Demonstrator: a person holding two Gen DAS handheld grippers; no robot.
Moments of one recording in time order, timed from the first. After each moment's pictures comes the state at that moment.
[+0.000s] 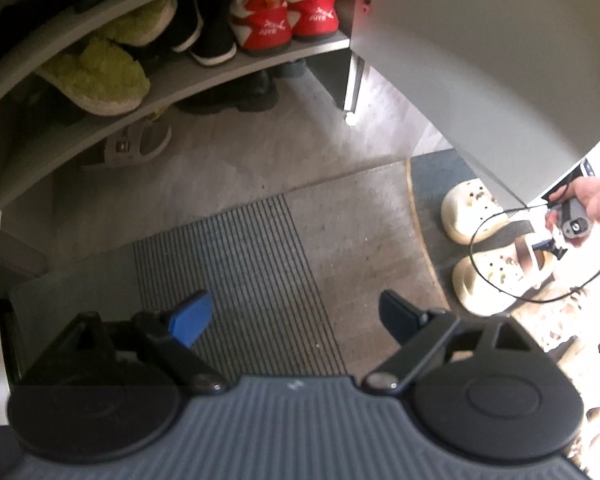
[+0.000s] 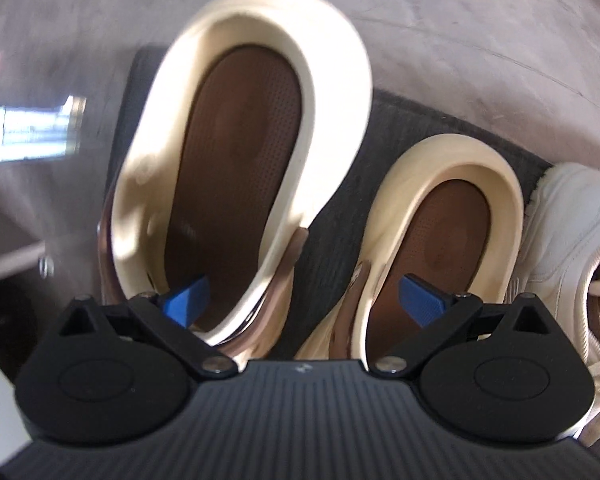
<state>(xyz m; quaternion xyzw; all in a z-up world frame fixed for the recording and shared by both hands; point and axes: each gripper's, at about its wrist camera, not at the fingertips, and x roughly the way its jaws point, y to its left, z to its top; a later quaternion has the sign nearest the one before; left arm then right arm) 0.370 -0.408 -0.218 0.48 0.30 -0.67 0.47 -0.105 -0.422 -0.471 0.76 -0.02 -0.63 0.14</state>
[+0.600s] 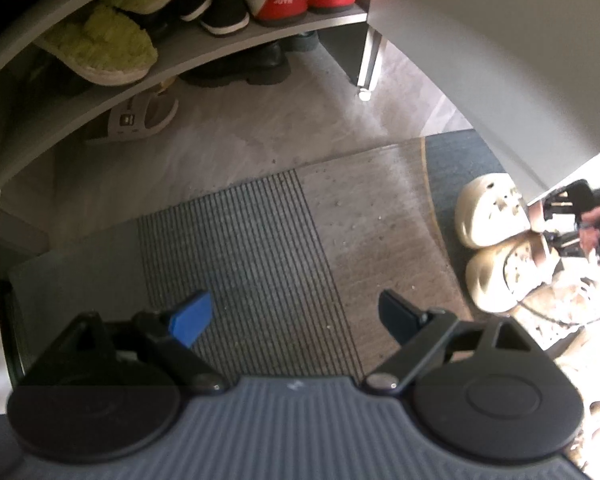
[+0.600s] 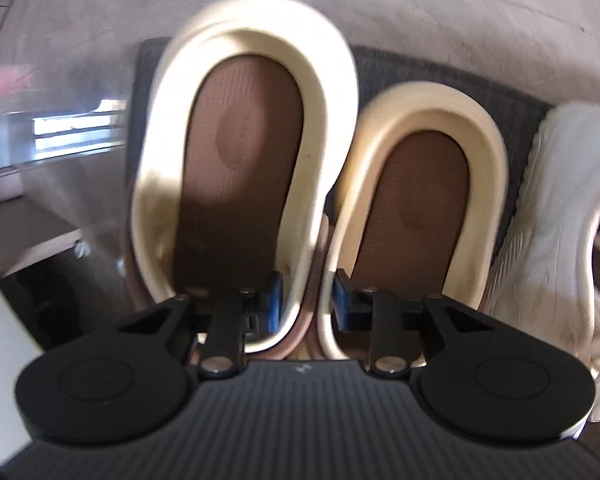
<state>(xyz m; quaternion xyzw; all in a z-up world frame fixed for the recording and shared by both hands) 0.381 -0.419 -0.229 0.50 0.32 -0.66 0.47 -0.088 -0.358 -0.452 0.79 -0.05 -0.58 0.21</state>
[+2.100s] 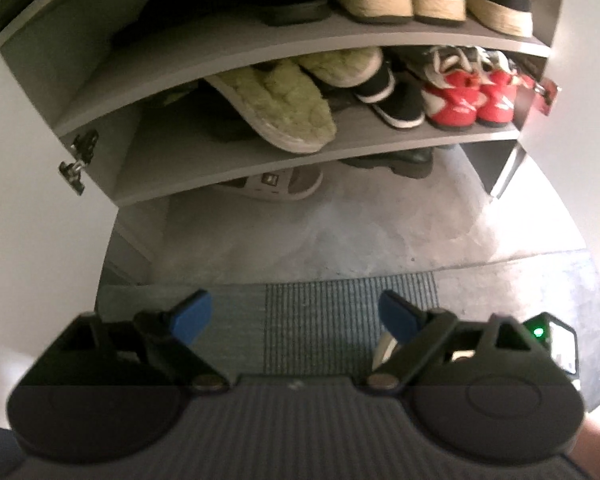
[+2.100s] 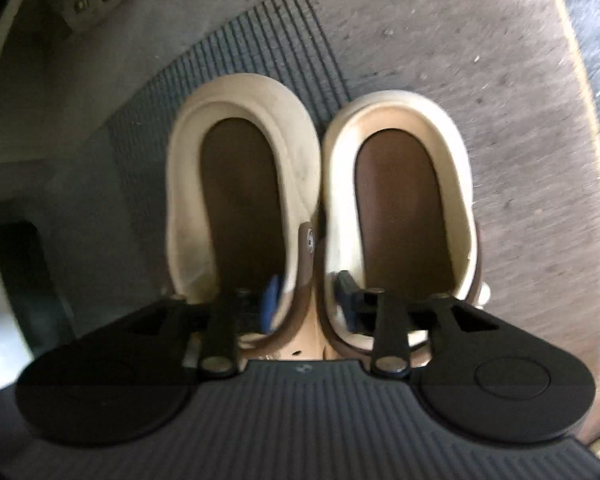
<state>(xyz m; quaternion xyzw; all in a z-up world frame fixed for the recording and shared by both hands) 0.496 -0.468 -0.201 0.40 0.29 -0.60 0.63 0.302 -0.446 -0.405 0.70 0.30 -0.43 0.48</state>
